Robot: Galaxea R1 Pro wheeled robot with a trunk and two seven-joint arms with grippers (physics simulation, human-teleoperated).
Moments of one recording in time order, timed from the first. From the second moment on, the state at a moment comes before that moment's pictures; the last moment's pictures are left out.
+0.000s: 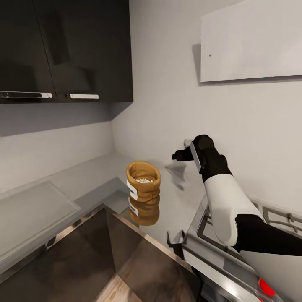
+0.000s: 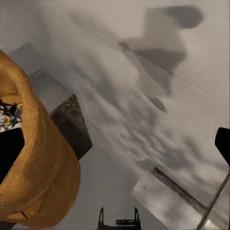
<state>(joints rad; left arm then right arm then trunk) 0.00 0.00 0.06 -0.08 0.23 -0.05 0.00 -1.27 0.17 -0.13 -0.78 0.26 1.04 0.12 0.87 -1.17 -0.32</state>
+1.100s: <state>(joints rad) 0.00 0.00 0.06 -0.08 0.23 -0.05 0.00 -1.26 0.17 0.03 -0.68 0.13 1.04 0.11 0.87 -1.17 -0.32</state>
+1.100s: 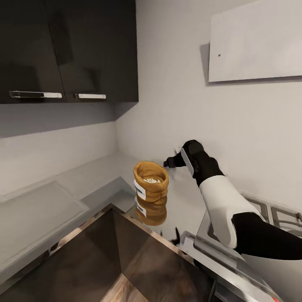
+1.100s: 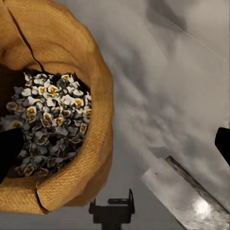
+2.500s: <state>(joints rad) 0.00 0.00 0.06 -0.08 0.23 -0.05 0.00 -1.26 0.17 0.02 -0.54 0.06 0.93 0.10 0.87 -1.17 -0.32</state>
